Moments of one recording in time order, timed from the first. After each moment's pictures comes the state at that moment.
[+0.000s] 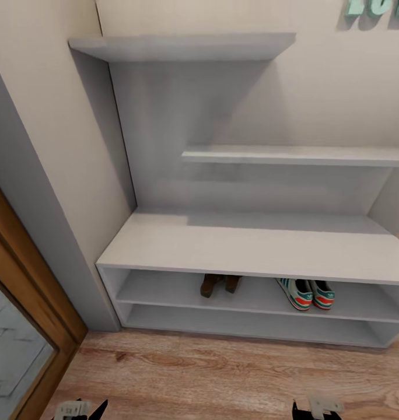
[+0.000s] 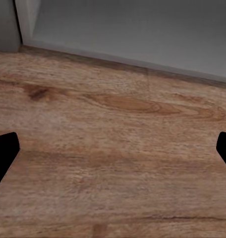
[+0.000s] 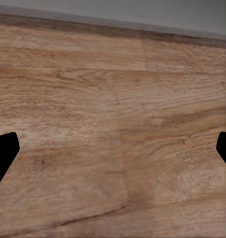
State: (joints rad) left arm -0.21 0.15 0.58 -0.45 -0.15 -0.34 -0.69; right arm -0.43 -0.08 0.04 -0.03 -0.04 -0.41 -0.27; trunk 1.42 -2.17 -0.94
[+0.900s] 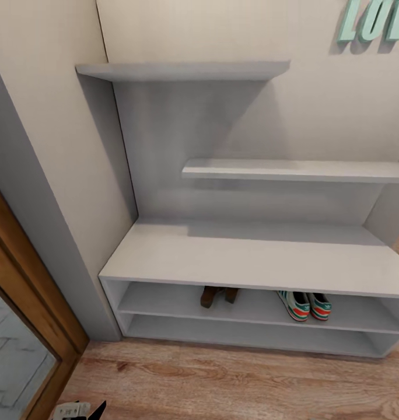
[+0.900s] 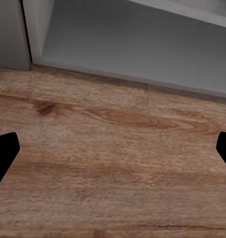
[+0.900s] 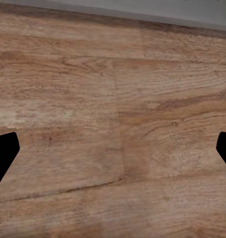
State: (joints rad) left arm -0.21 0.15 0.58 -0.43 -0.15 -0.34 -0.67; right arm -0.36 -0.07 0.04 -0.03 -0.04 -0.41 -0.27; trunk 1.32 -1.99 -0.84
